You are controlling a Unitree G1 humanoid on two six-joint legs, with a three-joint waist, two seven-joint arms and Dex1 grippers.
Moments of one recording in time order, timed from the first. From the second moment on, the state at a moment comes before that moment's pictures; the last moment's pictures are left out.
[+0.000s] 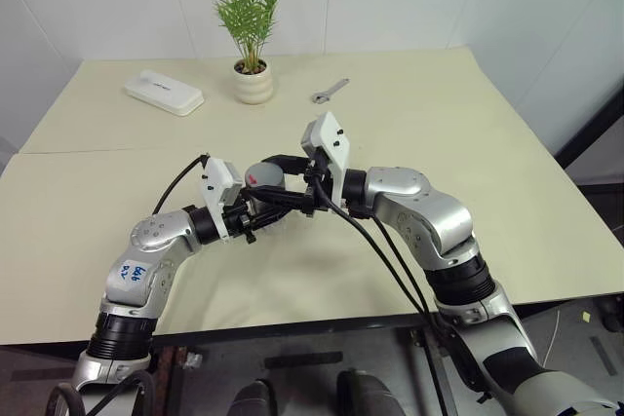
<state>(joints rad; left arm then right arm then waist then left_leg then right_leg) -0.45 0.51 0.03 -0.09 -0.46 0.36 -0.80 -0.87 -0.22 0.23 -0.07 0.41 0.66 0.80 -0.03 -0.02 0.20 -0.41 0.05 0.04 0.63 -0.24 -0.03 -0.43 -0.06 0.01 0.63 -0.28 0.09</state>
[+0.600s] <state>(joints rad) -0.61 0.55 -0.02 -0.01 -0.53 0.34 -1.25 -1.15 -0.38 0.29 0.25 0.45 0.42 1.47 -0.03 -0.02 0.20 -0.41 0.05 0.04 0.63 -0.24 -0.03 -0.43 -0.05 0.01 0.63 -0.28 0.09</state>
